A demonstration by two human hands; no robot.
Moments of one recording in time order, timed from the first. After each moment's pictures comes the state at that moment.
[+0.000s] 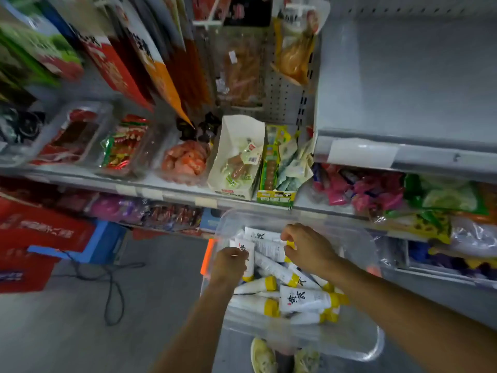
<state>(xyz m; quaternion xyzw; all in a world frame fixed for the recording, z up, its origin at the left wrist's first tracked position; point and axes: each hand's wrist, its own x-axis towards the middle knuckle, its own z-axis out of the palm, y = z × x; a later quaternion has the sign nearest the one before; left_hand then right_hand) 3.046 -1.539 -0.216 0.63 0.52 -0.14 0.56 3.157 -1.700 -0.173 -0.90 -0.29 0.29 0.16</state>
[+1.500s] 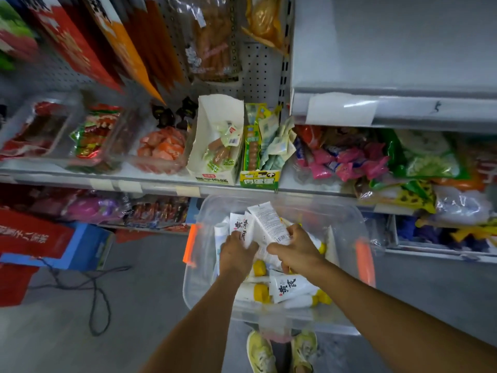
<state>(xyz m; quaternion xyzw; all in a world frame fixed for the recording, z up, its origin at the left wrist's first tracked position) 3.052 -1.586 -0.273 0.82 0.39 -0.12 0.39 3.109 -1.719 -0.214 -0.78 0.05 0.40 0.47</state>
